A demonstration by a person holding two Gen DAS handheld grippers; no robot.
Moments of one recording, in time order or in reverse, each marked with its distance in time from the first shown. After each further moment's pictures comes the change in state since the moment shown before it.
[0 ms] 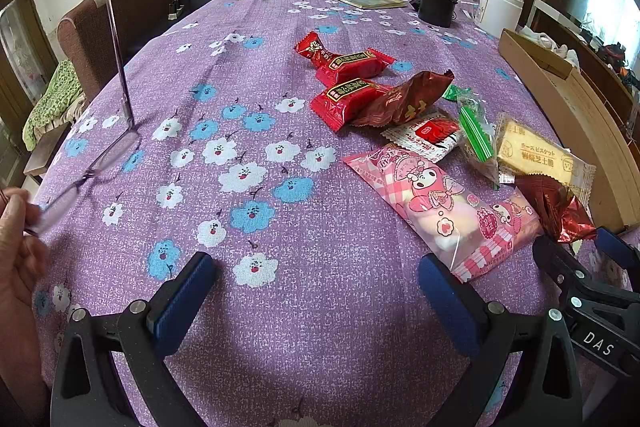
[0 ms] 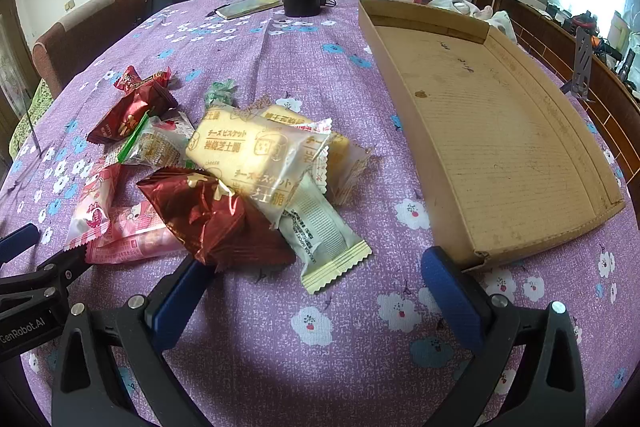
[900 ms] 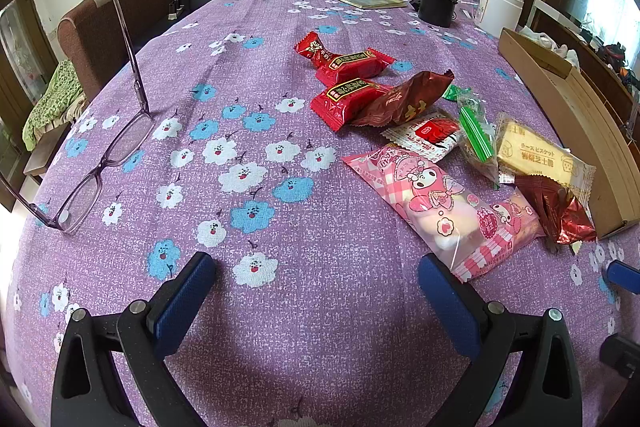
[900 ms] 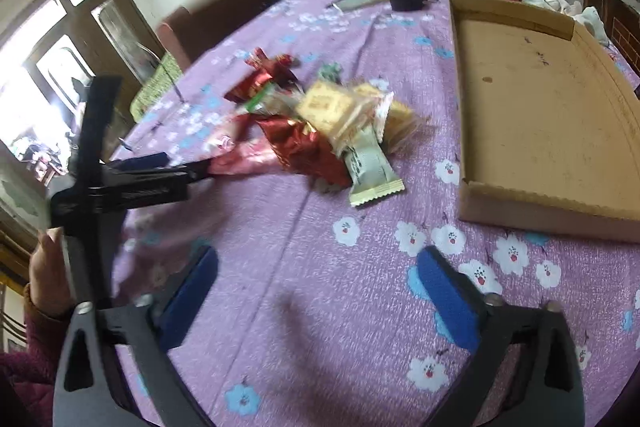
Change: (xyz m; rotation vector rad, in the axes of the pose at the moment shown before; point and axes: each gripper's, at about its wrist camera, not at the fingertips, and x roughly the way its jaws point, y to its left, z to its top) left arm 0.000 0.000 0.000 0.000 0.000 0.000; right arm -0.042 -0.039 -0.018 -0.162 0.046 0.504
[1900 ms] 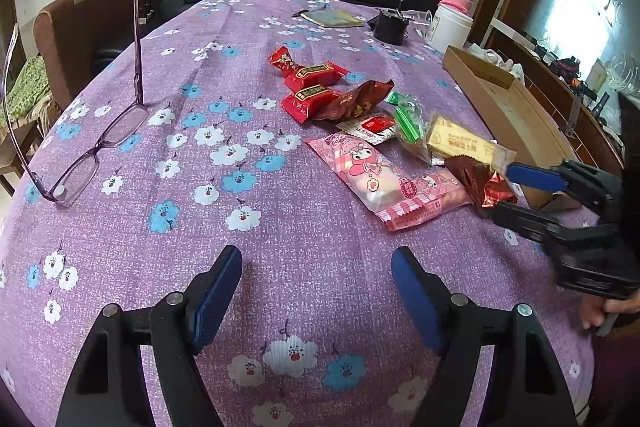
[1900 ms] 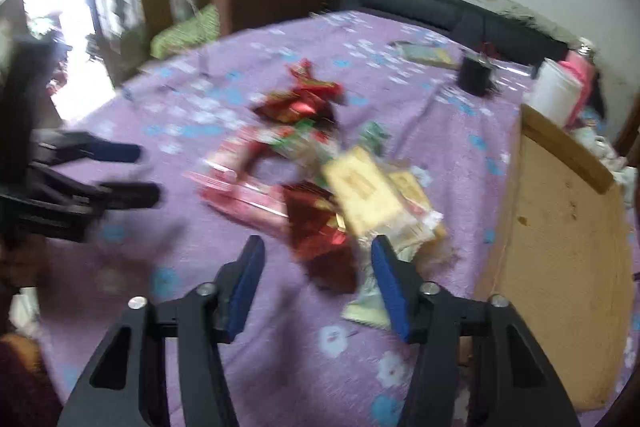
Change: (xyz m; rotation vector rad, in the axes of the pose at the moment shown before) left arm -0.044 0.014 -0.028 0.001 -0.048 -0.194; right arm 0.034 0.037 0.041 -0.407 -0.013 -0.110
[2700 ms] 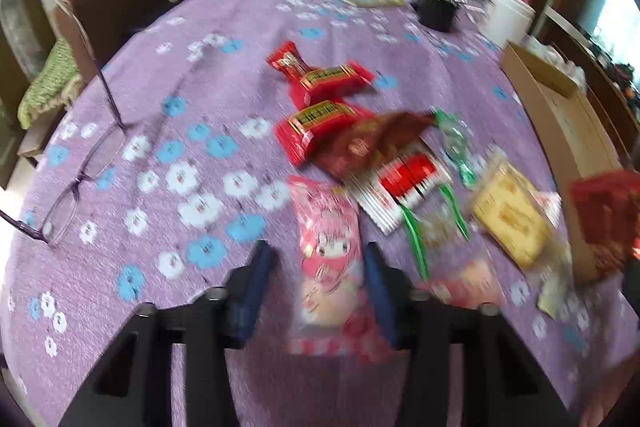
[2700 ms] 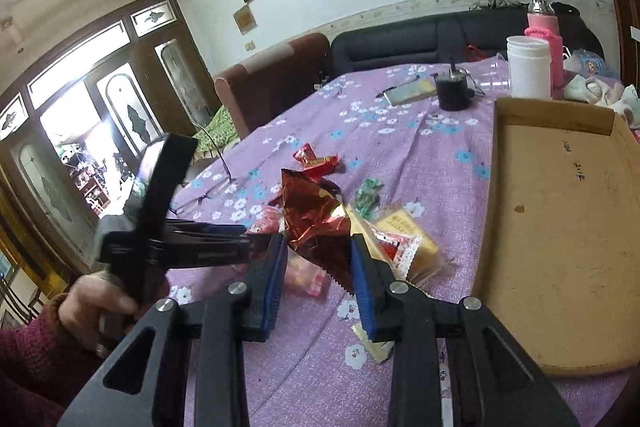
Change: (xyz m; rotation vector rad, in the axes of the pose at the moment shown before) left arm 0.053 -0.028 0.055 -0.074 0.087 0.194; right arm -0.054 -0.048 -0.007 0.307 -0.289 0.235
